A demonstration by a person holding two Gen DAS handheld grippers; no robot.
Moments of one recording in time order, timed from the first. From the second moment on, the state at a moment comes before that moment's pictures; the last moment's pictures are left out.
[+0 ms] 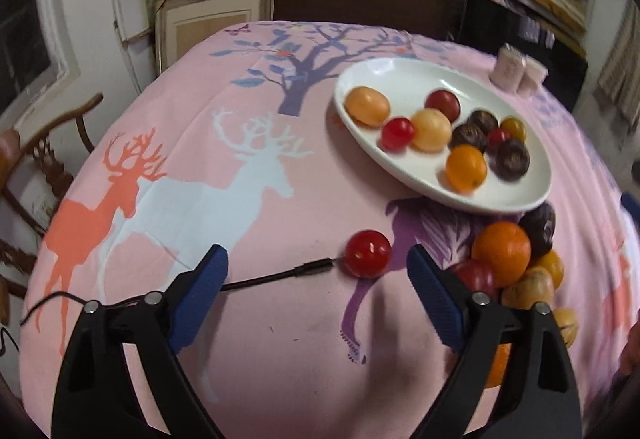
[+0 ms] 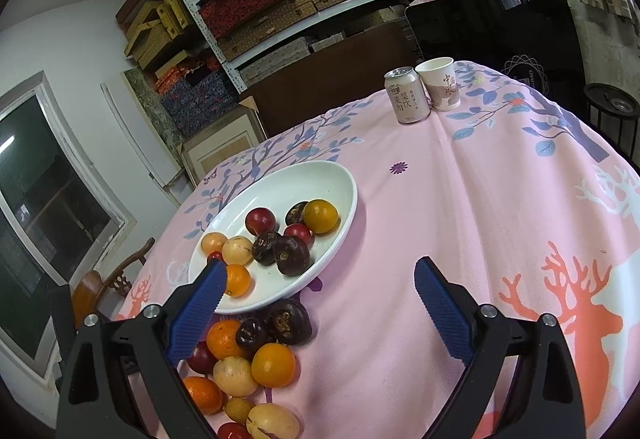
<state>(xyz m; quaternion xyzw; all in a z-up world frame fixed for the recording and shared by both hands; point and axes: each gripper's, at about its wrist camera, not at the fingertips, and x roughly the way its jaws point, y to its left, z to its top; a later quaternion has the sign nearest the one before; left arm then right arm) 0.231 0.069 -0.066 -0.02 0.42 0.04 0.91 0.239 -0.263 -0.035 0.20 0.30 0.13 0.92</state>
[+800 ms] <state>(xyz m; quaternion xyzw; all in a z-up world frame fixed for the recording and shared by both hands) 0.255 0.051 -0.083 0.01 0.45 -0.03 0.89 0.243 -0.258 -0.041 0.19 0.32 0.13 0.92</state>
